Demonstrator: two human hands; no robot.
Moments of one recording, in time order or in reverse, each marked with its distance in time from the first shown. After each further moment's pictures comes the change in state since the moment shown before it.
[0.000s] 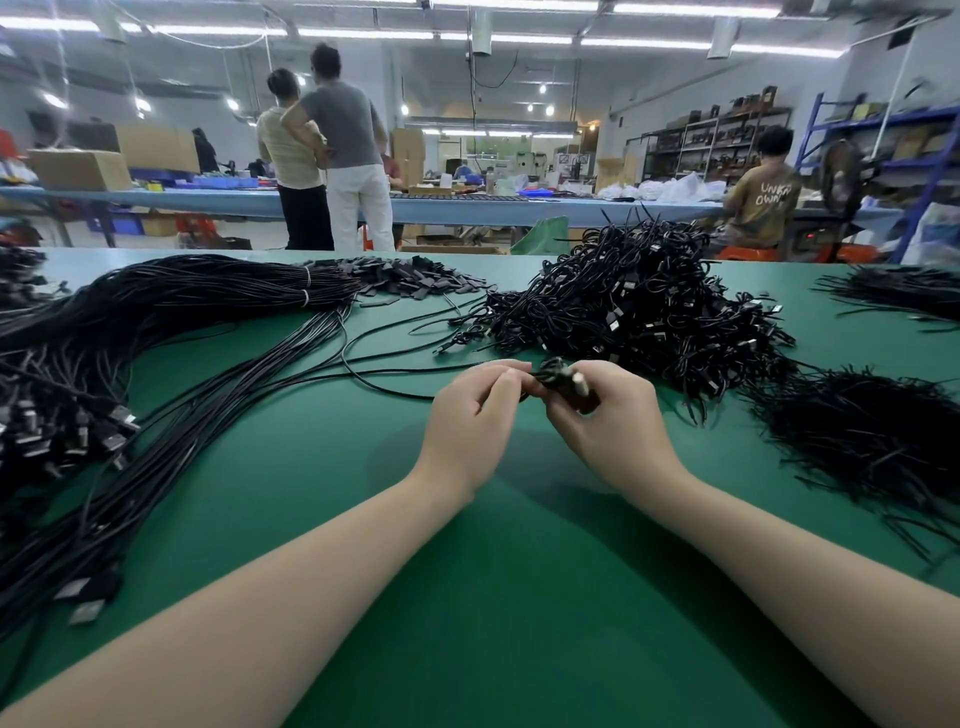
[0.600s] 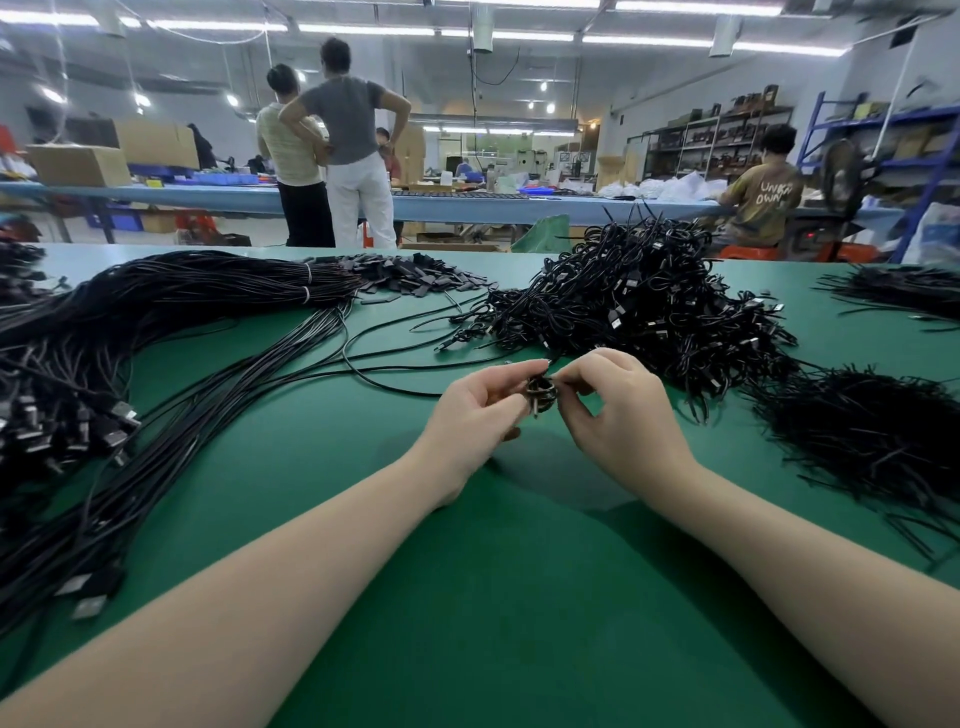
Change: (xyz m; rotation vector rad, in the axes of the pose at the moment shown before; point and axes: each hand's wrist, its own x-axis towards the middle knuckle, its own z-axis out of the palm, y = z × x) left_hand 0.002 -0.003 -0.006 -0.193 -0.207 -0.260; right_hand 0.003 0.007 -0.007 -0.150 0.035 -0.274
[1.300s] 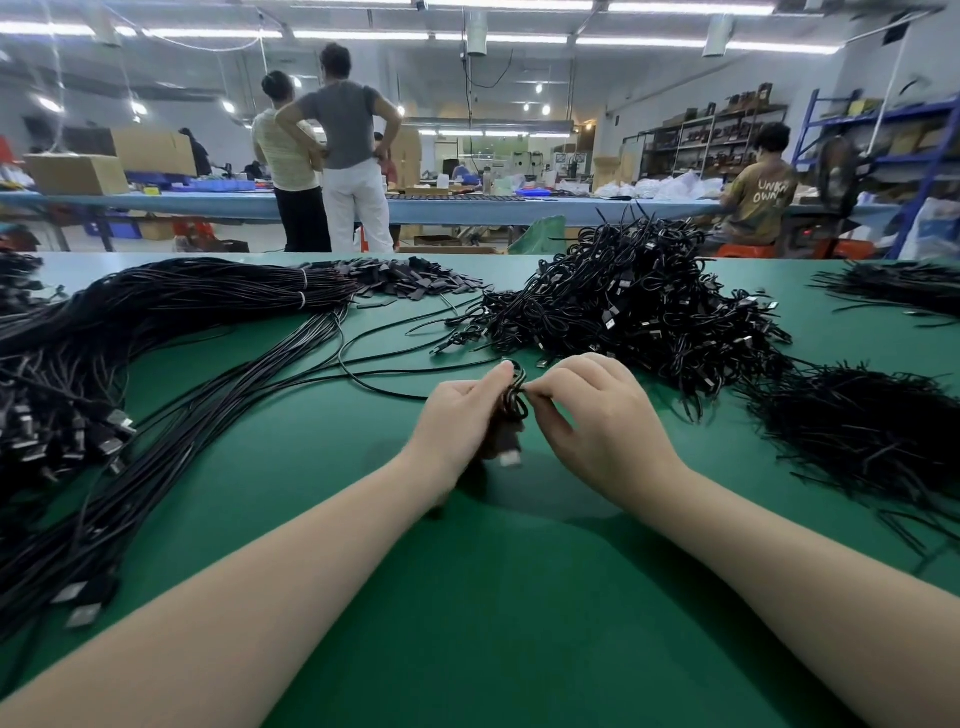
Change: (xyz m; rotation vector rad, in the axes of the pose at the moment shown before) left_hand 0.001 0.008 0.000 -0.078 0.130 -0.156; right_hand -0.002 -0.010 0.003 -0.118 0.085 -0.270
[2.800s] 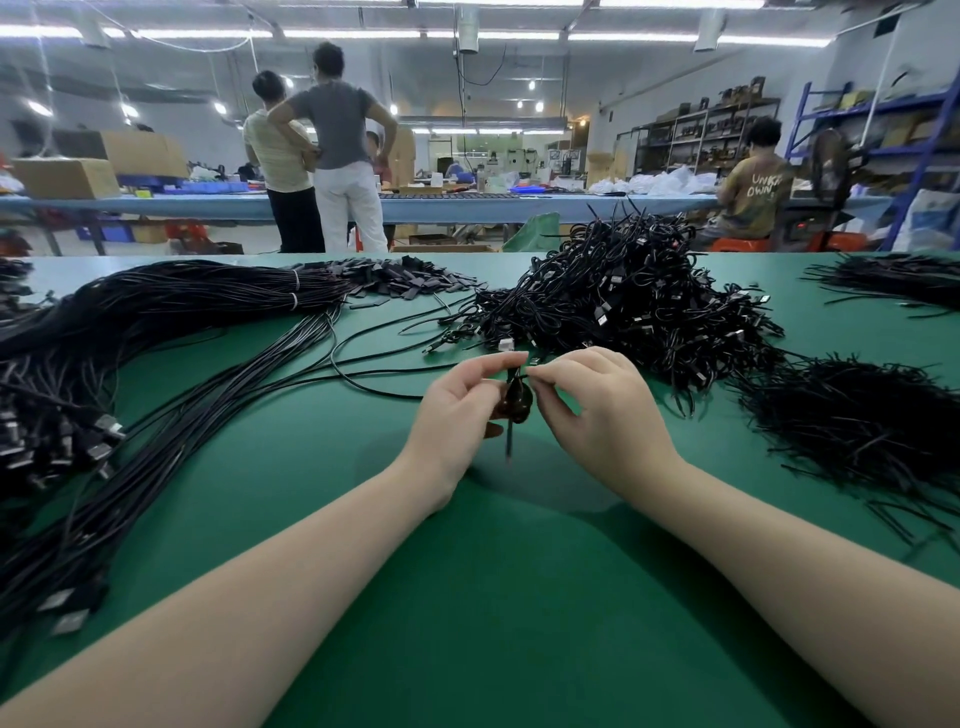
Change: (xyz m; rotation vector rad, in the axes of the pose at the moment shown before) left_hand -0.002 -0.007 0.005 0.009 -0.018 0.165; right_hand -0.003 0.011 0.001 0.038 0.027 0.117
